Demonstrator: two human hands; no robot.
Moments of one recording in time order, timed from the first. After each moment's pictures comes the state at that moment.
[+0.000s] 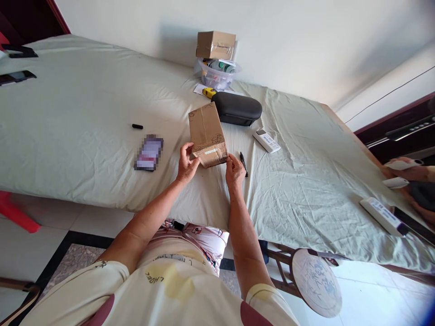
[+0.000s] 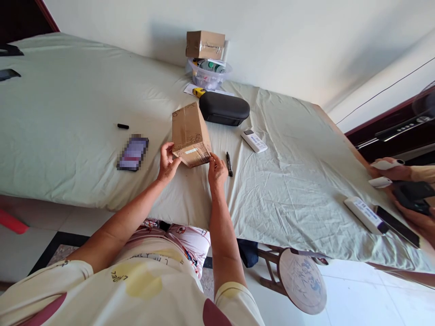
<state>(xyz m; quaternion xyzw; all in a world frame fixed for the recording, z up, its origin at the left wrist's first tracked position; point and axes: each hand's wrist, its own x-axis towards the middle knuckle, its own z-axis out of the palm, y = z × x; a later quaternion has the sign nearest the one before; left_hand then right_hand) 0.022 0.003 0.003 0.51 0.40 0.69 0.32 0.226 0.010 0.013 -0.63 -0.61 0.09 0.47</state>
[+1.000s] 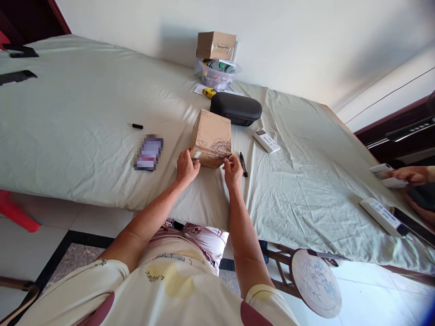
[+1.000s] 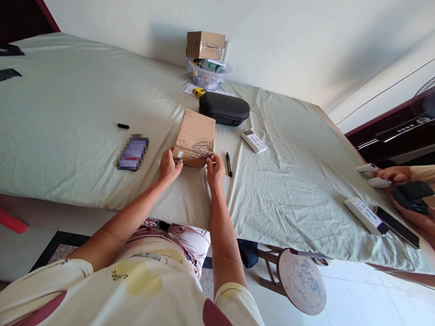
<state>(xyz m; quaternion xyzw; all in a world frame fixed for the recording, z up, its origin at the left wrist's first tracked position) 0.020 0.000 -0.009 0.57 0.61 0.52 0.18 0.223 0.014 0.007 -0.57 -0.61 0.20 0.52</state>
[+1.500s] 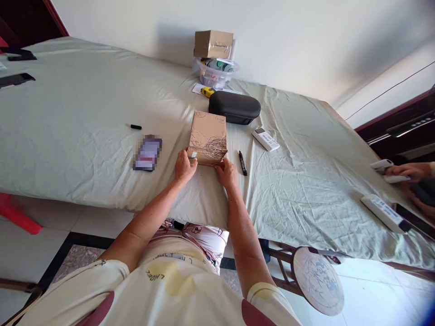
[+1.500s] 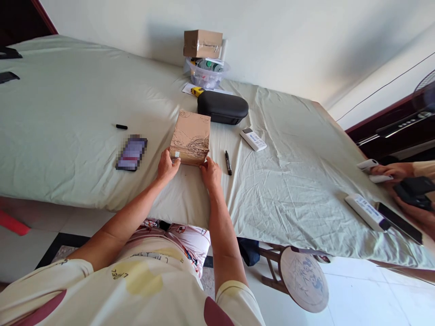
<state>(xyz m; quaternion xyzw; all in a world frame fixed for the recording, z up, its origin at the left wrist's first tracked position) 0.016 0.004 -0.010 0.54 0.63 0.52 0.21 0.226 0.017 -0.003 -0.62 -0.68 0.16 0.35</state>
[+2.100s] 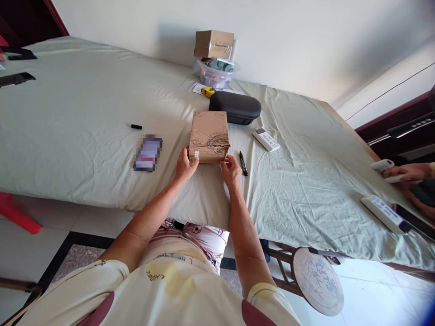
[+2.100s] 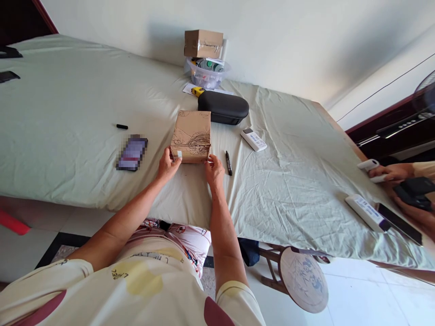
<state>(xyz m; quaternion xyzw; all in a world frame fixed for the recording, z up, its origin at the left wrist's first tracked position) 0.013 0.005 -0.005 0.53 0.58 0.56 0.27 0.230 0.019 -0.006 -0.60 -0.62 0.19 0.47</state>
